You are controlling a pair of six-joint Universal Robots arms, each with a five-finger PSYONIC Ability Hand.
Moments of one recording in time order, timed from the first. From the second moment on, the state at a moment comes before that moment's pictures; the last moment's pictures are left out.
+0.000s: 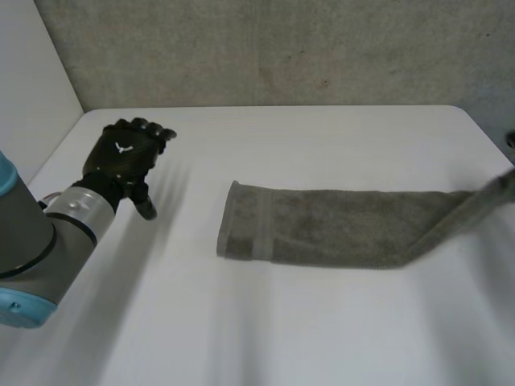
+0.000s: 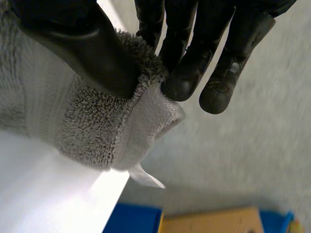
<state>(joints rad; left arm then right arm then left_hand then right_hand) 4.42 -1.83 -1.71 3.49 -1.38 3.51 1.43 -1.14 1.41 -0.13 1.39 2.25 0.28 0.26 0.25 0.27 0.23 1.31 1.32 1.34 1.34 1.15</state>
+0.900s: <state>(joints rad) 4.26 -1.96 -1.57 3.54 -1.49 3.43 1.99 -1.09 1.44 -0.24 1.20 2.63 0.28 0.26 0.25 0.27 0.23 0.23 0.26 0.25 0.26 0.06</state>
